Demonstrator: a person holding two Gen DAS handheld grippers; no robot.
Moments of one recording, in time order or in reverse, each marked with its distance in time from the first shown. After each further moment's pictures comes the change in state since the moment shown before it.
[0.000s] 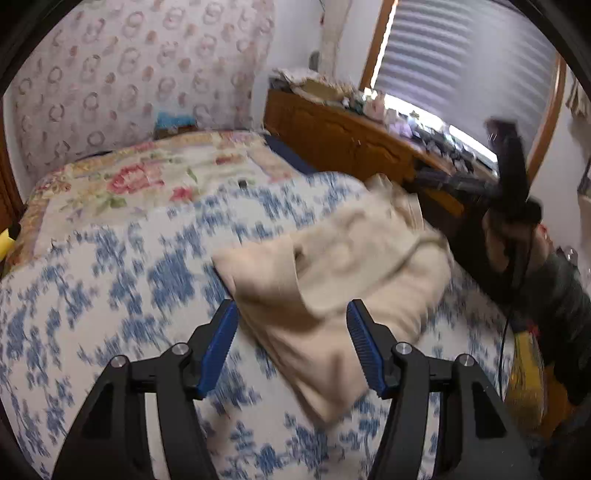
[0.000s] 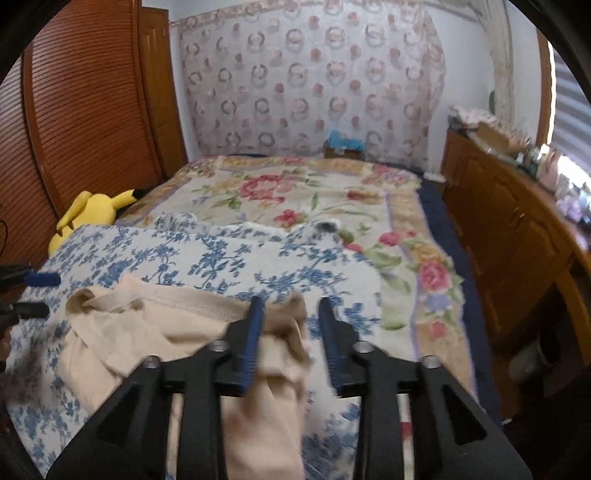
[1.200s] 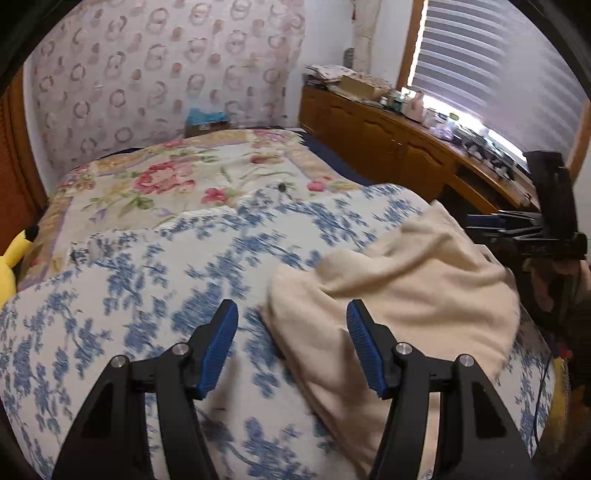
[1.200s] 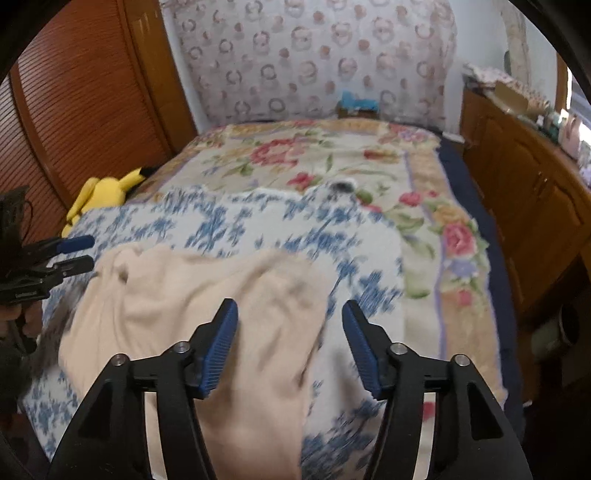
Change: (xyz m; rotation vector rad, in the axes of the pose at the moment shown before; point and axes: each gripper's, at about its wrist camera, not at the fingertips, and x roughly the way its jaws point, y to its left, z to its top) left arm 0.051 0.027 0.038 -0.038 -0.005 0.133; right arm 0.066 -0.012 -0.007 0.062 0.180 0.109
